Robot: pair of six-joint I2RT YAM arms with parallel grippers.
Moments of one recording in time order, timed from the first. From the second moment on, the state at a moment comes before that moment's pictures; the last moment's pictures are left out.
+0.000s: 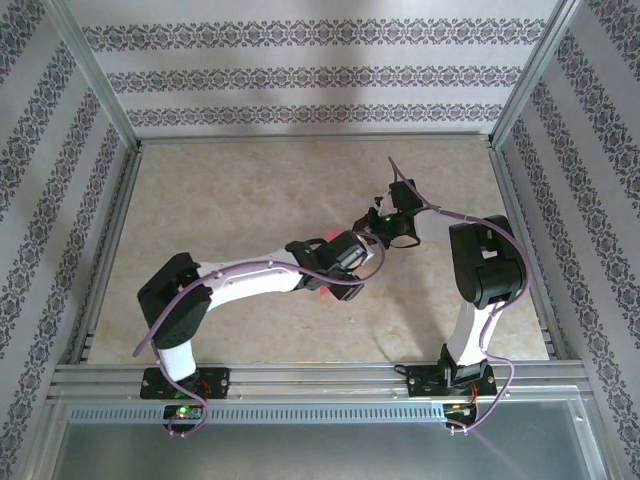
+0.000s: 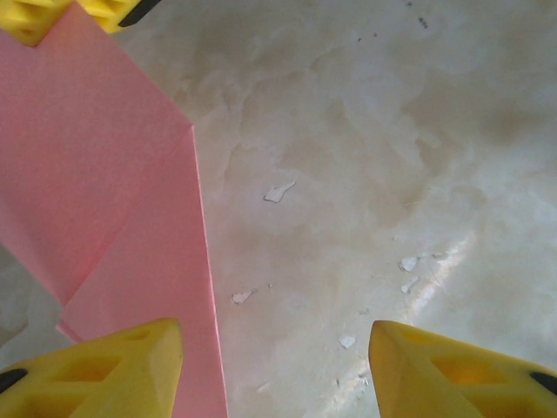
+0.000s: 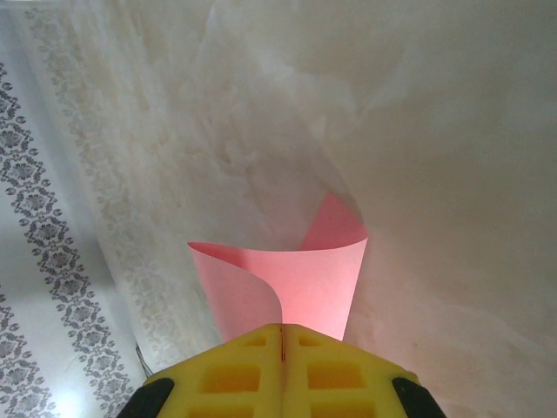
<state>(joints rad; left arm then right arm) -0.99 1.81 1.29 -0.53 -0.10 -0.16 0.23 1.86 1.03 -0.19 -0.74 0.81</state>
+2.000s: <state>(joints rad) -0.78 1.89 1.07 -0.18 0.23 -0.45 0.08 1.55 0.81 -0.33 -0.54 0.54</state>
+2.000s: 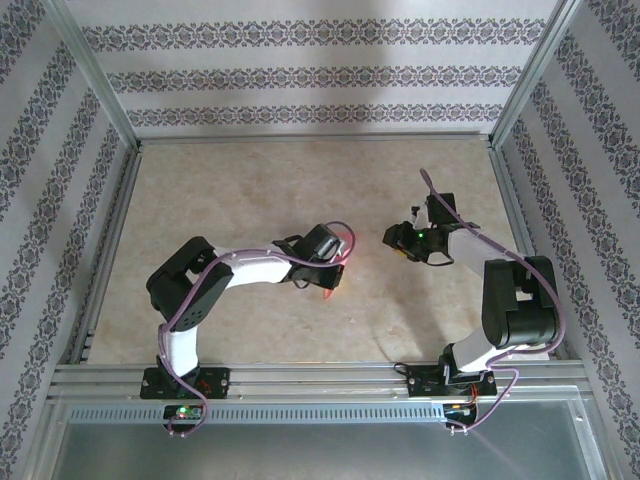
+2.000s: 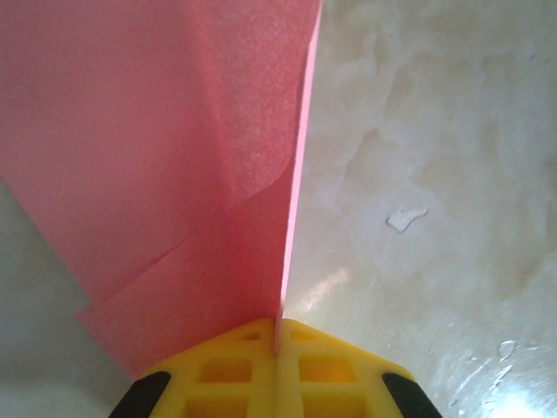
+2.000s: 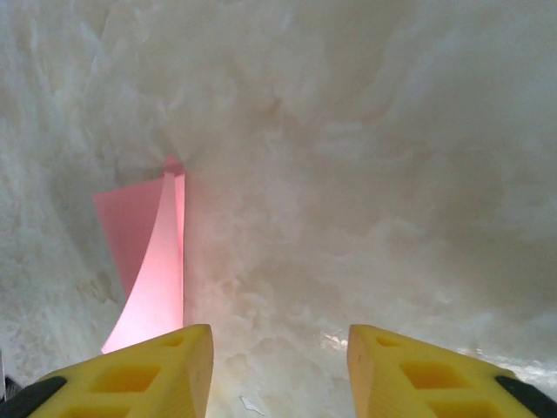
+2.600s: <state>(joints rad) -0.64 1.91 0.90 0.29 0.57 -0.74 0.26 1.65 0.81 -0.05 -0.60 0.63</state>
